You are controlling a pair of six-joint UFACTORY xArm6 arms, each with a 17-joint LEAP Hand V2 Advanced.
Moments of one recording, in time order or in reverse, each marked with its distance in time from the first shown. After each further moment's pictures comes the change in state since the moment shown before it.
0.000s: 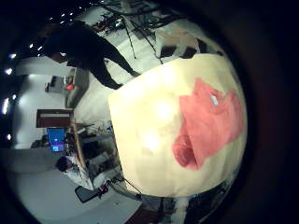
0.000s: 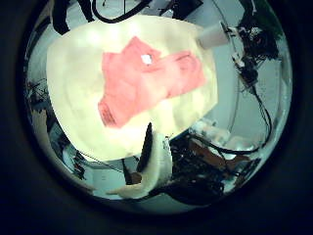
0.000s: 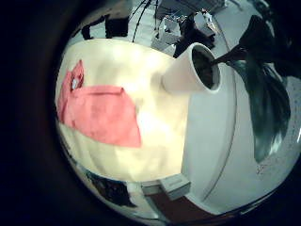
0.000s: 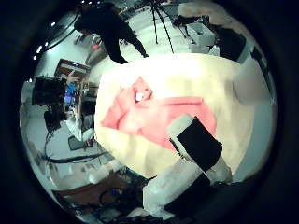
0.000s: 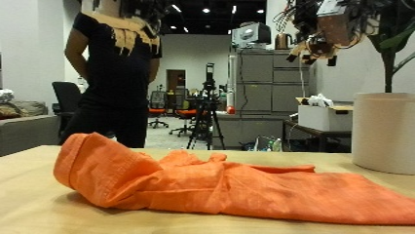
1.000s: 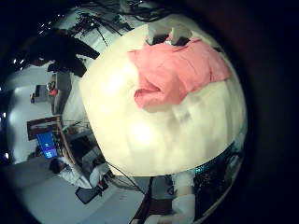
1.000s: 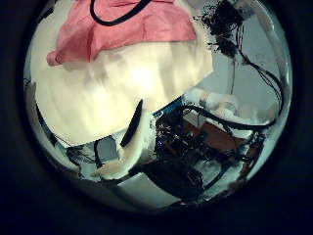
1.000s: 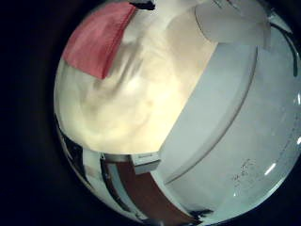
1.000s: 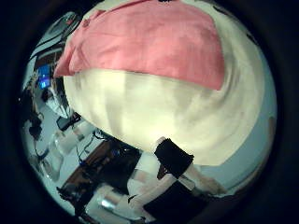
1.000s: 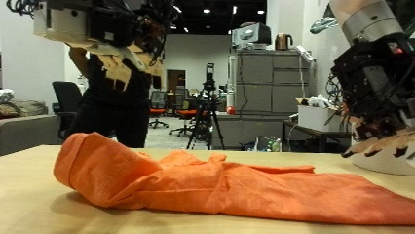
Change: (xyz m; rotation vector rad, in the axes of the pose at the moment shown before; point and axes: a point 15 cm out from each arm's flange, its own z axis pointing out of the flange) left arm 0.069 0.119 0.095 -0.089 0.005 0.123; right arm 0.055 0.118 0.191 -0.420 0.141 -0.136
